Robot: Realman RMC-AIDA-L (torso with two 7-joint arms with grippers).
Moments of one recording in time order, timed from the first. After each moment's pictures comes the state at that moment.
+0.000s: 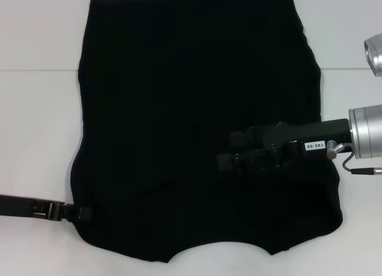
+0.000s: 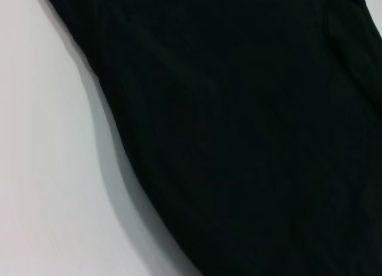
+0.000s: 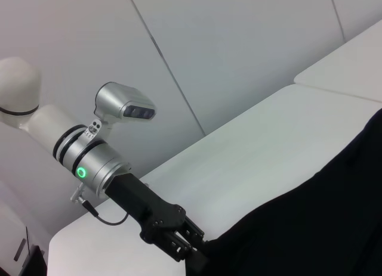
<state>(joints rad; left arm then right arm) -0.53 -2.08 0.47 0.85 2.58 1.55 -2.06 0.74 2.06 -0.81 -0.65 -2.04 -1.58 1.77</state>
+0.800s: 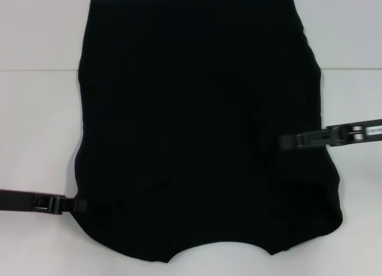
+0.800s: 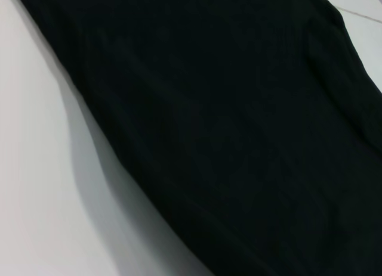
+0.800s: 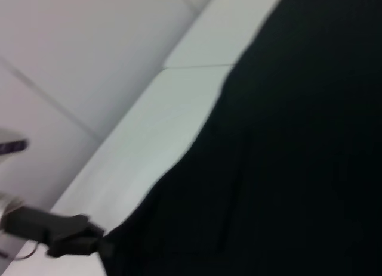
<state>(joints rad) -0.53 -2.07 0.45 0.85 2.55 1.58 -2.06 0.66 1.93 -0.80 -0.72 -2.09 -1.57 2.17</state>
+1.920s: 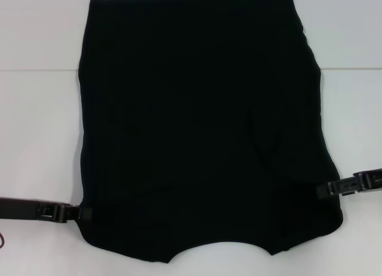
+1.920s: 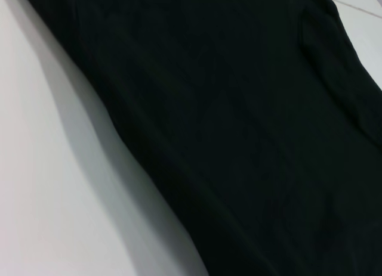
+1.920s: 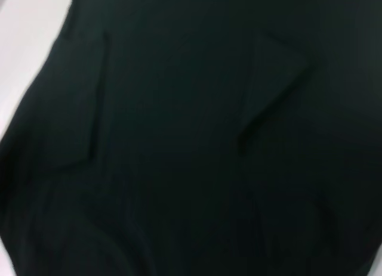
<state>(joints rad) -0.52 -2.08 0.45 0.81 2.54 1.56 -2.03 0.62 1.96 -0.77 -0.77 -2.43 -1.51 2.32</state>
